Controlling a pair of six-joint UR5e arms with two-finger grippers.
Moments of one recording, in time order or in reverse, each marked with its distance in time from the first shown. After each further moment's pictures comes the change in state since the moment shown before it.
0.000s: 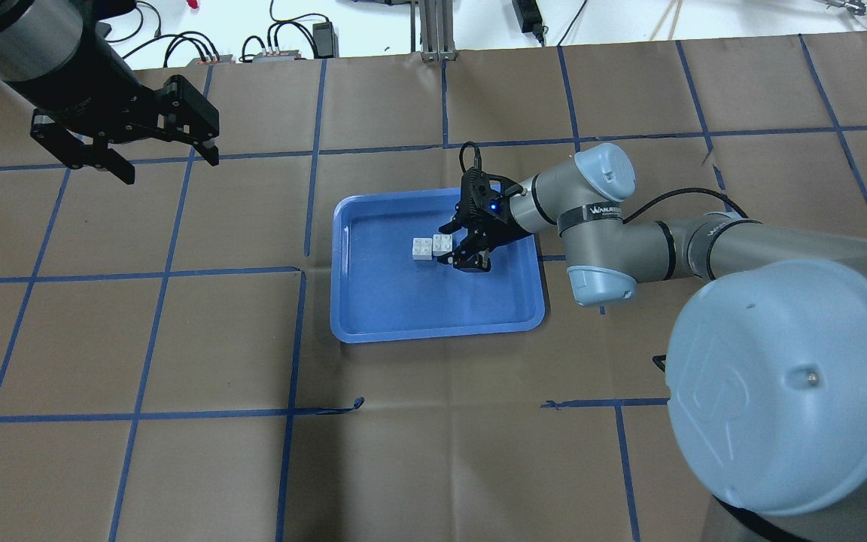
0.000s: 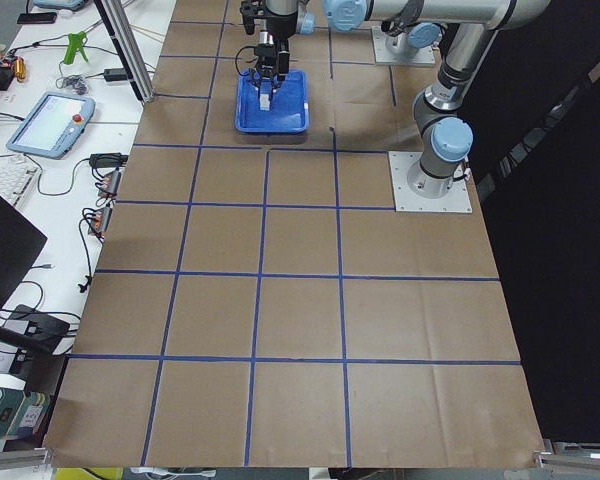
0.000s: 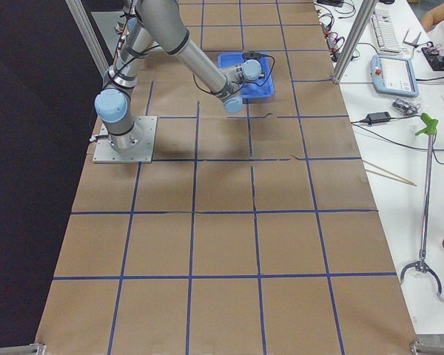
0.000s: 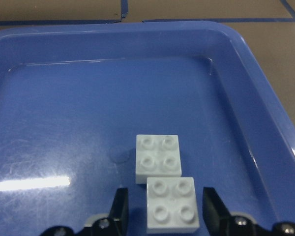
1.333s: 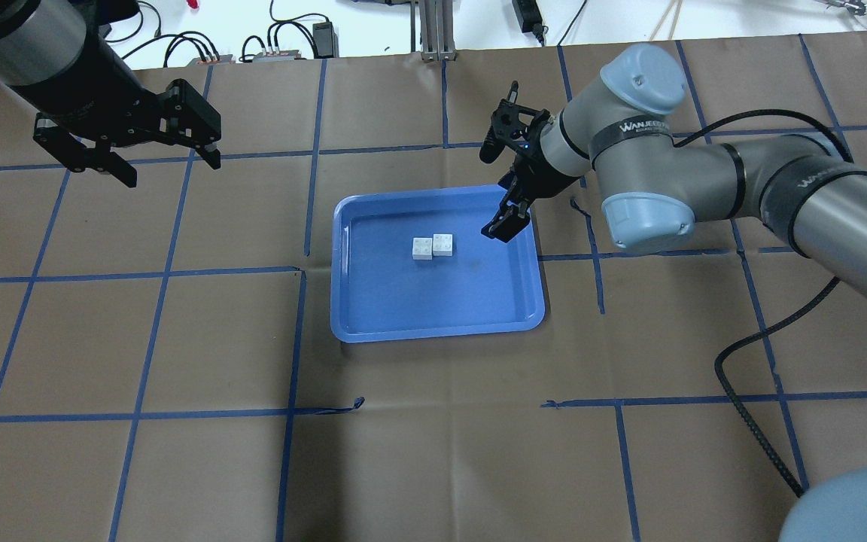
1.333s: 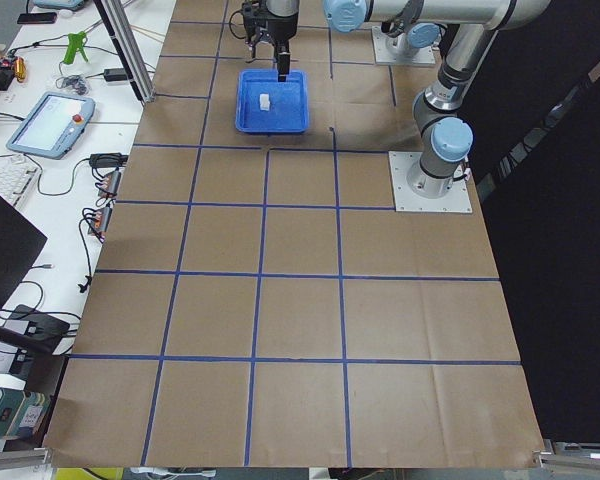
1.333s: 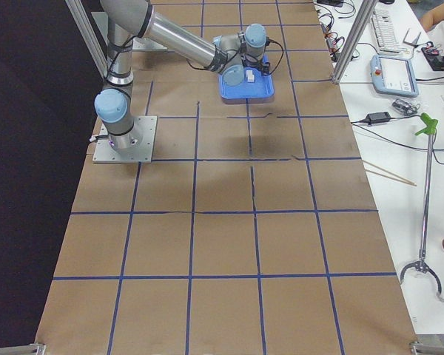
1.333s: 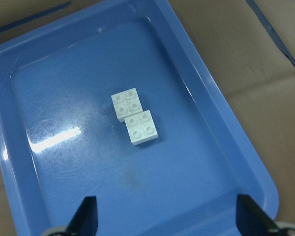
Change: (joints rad) left arm -0.001 0.002 -0.009 0.001 0.000 0.000; right arm -0.014 -0.294 -0.129 0.509 -0.360 0.306
